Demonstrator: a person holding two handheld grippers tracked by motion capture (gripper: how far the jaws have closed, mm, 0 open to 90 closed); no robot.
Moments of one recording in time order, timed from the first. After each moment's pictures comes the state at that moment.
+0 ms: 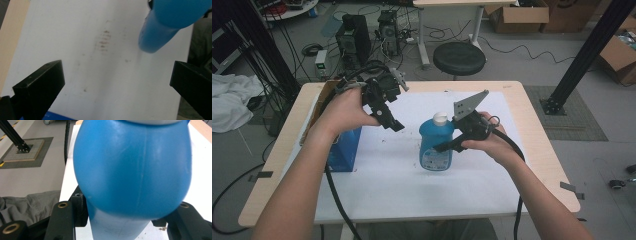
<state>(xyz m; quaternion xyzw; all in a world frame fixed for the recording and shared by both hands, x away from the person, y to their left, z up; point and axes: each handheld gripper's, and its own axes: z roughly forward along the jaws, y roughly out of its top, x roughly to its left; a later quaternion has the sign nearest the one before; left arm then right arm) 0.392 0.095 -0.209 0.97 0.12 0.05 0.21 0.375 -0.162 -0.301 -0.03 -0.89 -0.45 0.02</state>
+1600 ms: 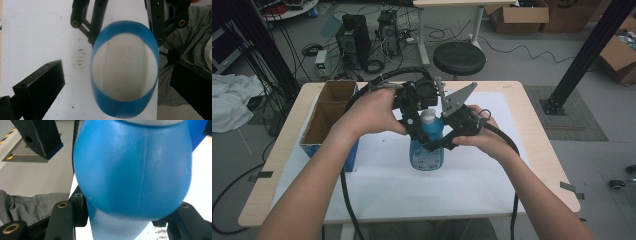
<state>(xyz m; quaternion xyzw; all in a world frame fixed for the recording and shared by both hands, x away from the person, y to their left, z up) 0.358 0.016 -0.190 0.99 0.03 0.03 0.16 0.368 -0.133 -0.274 0.01 -0.90 -0.44 0.03</state>
